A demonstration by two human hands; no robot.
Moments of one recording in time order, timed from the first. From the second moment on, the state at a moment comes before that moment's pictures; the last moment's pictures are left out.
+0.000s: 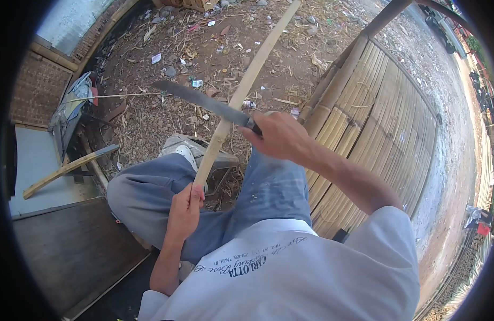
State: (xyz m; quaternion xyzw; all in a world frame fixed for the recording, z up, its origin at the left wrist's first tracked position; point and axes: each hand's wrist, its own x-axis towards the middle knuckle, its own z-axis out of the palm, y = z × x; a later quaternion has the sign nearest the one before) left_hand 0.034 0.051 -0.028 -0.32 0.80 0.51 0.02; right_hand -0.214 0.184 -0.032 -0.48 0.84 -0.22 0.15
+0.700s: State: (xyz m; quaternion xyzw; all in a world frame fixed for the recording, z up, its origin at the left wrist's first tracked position) left_hand 0.049 0.054 -0.029 -0.33 0.77 0.55 0.06; right_hand -0.215 0.189 -0.022 -0.54 0.80 -0.12 0.21
